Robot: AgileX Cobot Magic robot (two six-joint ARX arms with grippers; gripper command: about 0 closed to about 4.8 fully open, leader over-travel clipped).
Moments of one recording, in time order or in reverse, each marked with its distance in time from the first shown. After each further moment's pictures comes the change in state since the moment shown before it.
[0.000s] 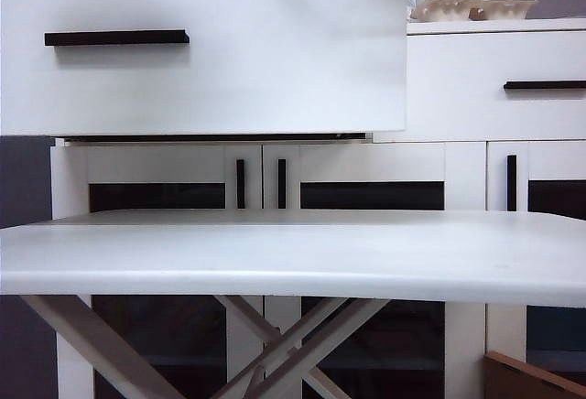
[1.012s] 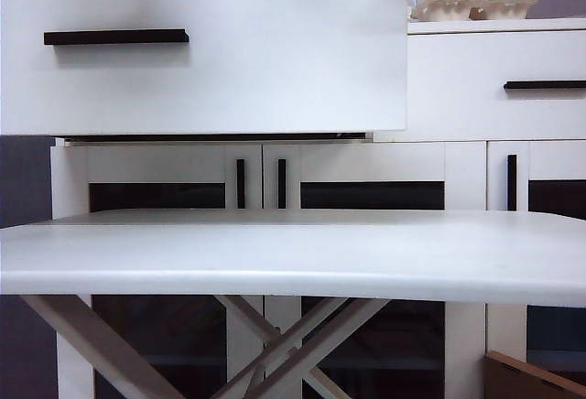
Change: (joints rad) left arm 0.000 0.063 0.139 -0.068 -0.068 0.189; right arm 0.001 -0.086 -0.008 -0.097 -0.020 0.042
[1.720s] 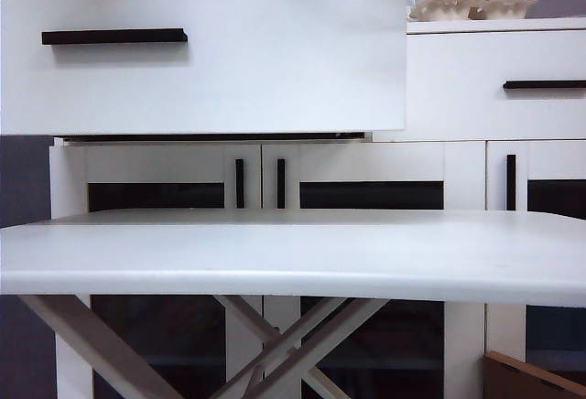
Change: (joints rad) left arm 0.000 0.525 0.707 -0.586 -0.019 0.471; right arm -0.001 0.033 0.002 0.031 -0.023 0.011
